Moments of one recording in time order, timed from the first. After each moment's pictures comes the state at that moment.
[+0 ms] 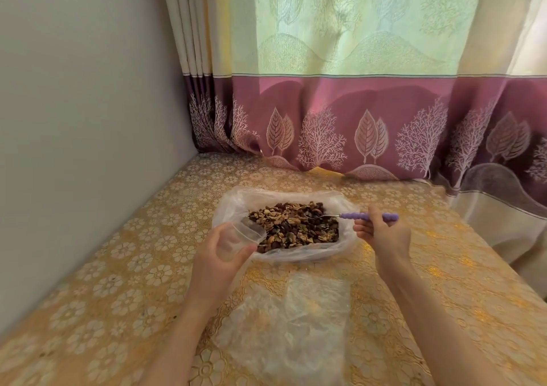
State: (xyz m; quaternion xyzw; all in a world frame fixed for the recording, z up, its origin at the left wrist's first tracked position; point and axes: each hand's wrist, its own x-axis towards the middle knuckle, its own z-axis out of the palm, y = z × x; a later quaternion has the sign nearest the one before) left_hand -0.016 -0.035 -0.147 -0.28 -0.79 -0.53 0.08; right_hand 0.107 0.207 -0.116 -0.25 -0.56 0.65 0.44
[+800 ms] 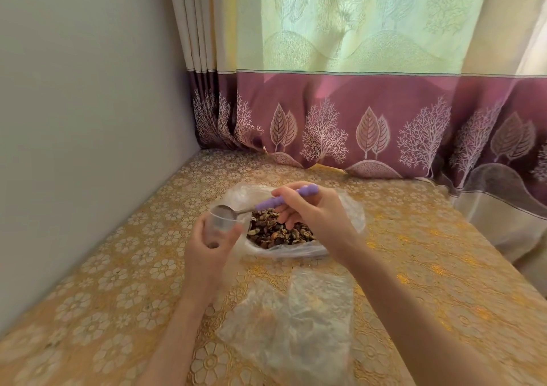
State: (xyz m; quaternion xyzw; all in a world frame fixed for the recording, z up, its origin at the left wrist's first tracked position) left_hand -0.008 -0.043 -0.126 -0.21 -0.71 -0.67 0.05; right_hand 0.088 0.110 -0.049 0.00 -0.72 0.64 0.27
